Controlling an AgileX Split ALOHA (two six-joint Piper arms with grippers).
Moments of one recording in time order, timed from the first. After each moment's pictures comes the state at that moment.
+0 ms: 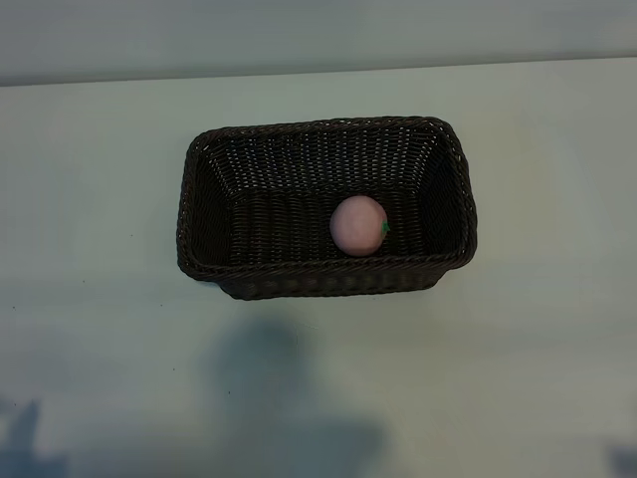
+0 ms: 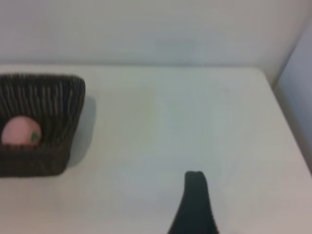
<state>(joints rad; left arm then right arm) 0.01 -0.01 -0.50 -0.07 1.09 0.06 -0.07 -0.01 -0.83 0.02 1.24 -0.01</state>
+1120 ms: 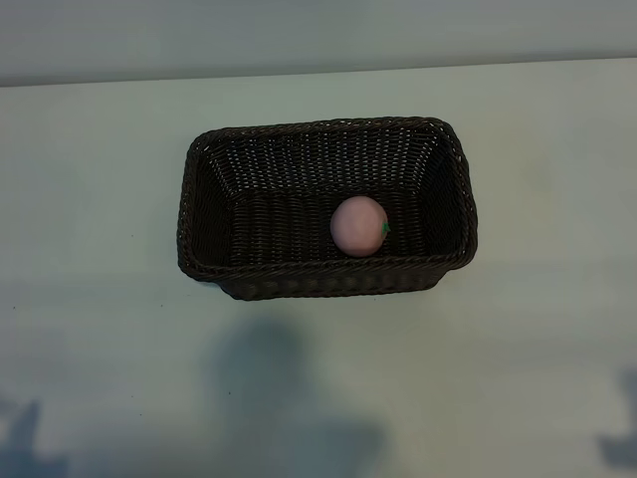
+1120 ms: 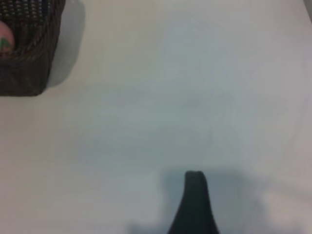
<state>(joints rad) 0.01 -0.01 -0.50 -0.07 1.09 0.06 -0.07 -0.01 -0.53 0.04 1.16 -0.07</state>
